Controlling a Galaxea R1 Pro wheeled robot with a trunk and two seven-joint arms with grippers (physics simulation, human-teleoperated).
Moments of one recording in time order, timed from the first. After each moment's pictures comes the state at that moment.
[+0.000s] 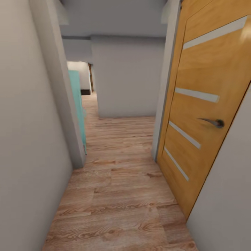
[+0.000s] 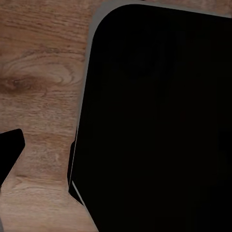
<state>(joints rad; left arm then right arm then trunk) 0.00 0.02 0.02 -0.03 0.19 -0.04 0.00 -0.15 -0.01 0.71 0.03 -0.49 -0.12 -0.09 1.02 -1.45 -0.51</state>
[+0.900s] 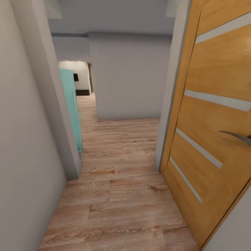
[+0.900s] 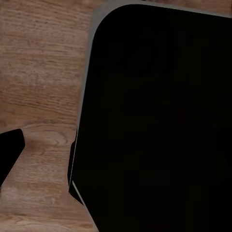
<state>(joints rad) 0.00 0.02 0.02 -0.03 0.19 -0.04 0.00 -0.15 -0.01 0.71 0.03 -0.48 -0.12 -0.09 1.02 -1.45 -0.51</state>
